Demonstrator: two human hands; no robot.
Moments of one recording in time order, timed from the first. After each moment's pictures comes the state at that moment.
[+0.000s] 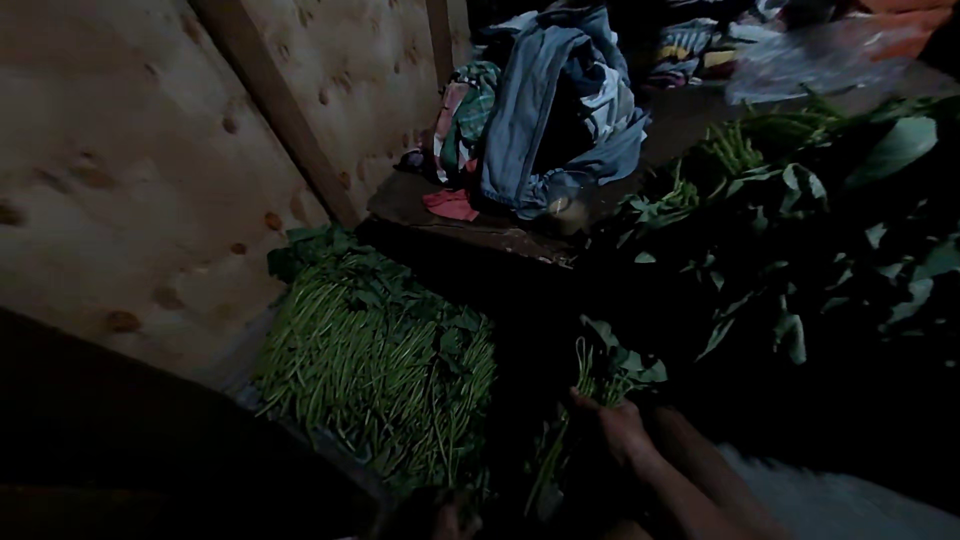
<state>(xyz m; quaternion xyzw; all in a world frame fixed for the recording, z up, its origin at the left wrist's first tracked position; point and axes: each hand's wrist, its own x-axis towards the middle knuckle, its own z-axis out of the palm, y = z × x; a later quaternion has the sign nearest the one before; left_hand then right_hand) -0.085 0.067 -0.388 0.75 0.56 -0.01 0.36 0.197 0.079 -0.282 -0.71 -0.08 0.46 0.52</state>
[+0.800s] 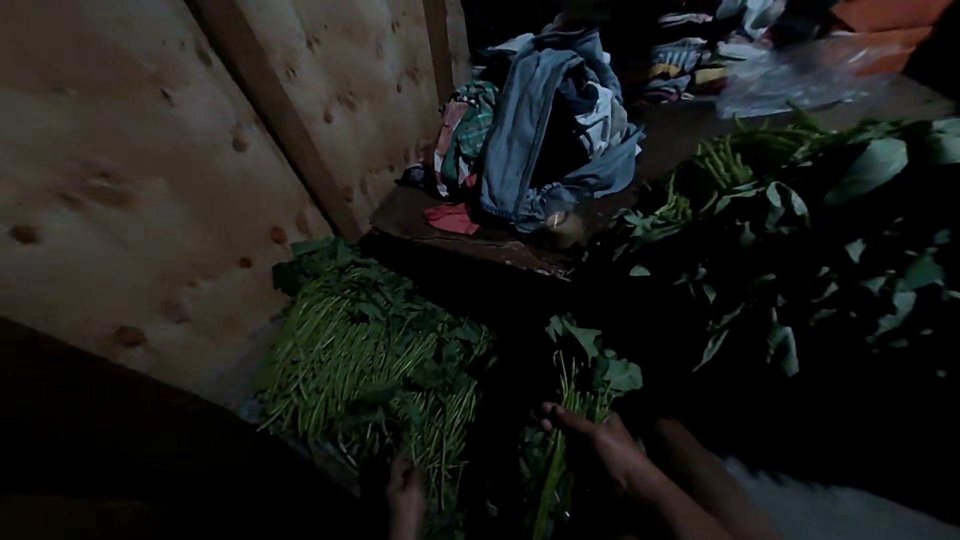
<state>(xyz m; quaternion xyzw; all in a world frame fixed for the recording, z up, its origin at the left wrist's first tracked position) -0.086 0.127 -0.379 0.45 0.70 0.34 0.44 0.193 0.076 -0.289 -0.55 -0.13 0.59 0.57</state>
